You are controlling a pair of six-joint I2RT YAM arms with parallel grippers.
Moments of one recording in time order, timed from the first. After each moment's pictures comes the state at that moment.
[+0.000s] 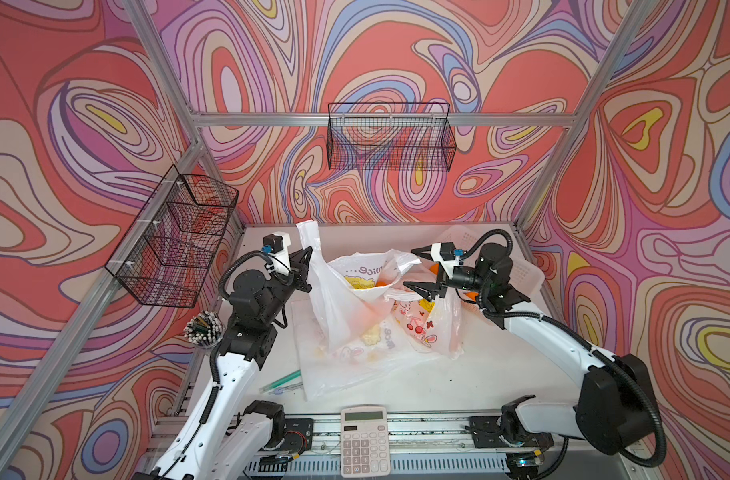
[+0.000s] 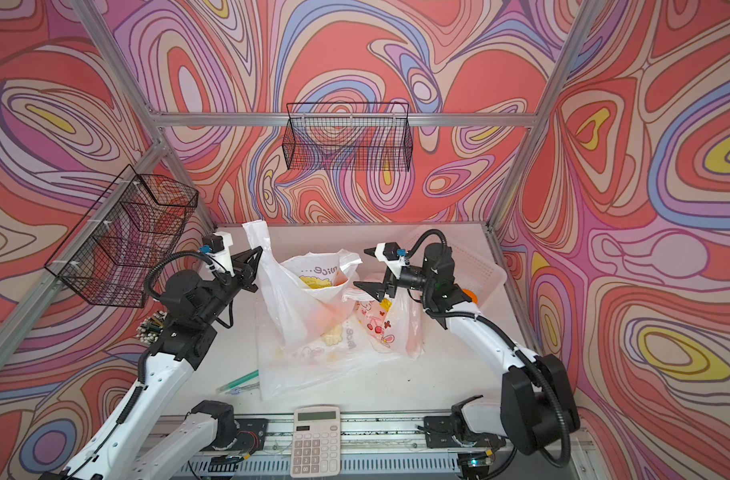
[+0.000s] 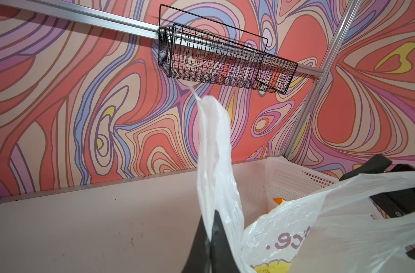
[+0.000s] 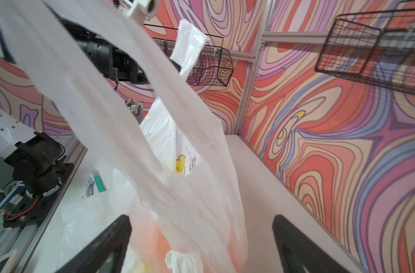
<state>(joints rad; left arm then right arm) -0.17 0.87 0.76 0.14 0.26 -0.20 0.34 1.37 0.93 0.37 -0.96 -0.28</state>
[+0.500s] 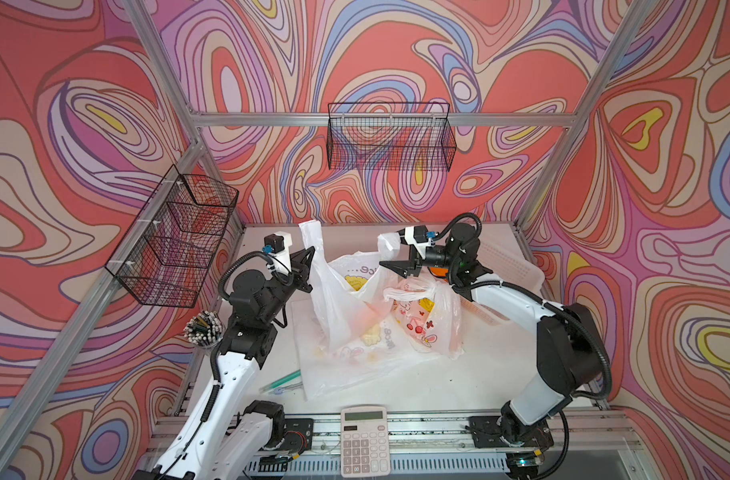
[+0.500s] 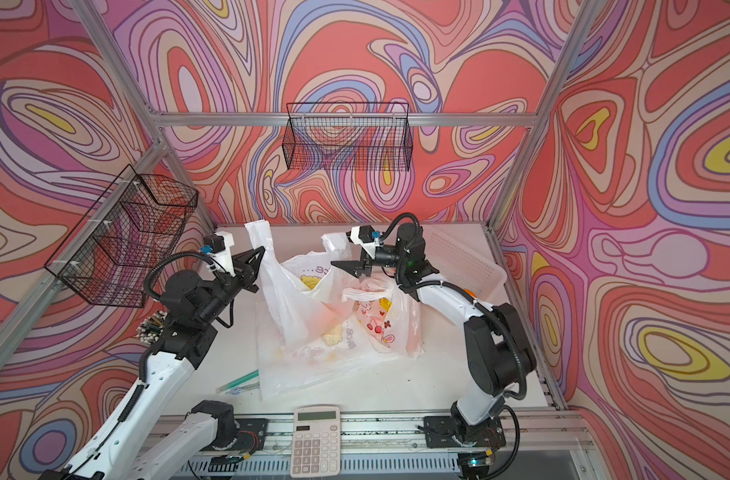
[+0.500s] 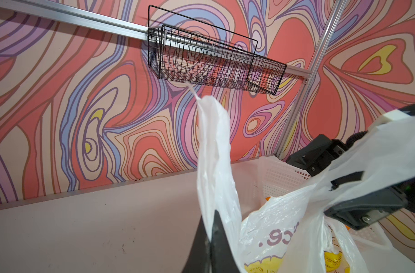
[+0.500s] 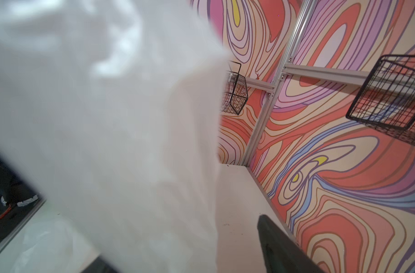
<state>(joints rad) -0.16 0.88 0.75 0.18 0.32 -0.21 0.41 1.70 1.19 0.60 -1.03 -0.21</state>
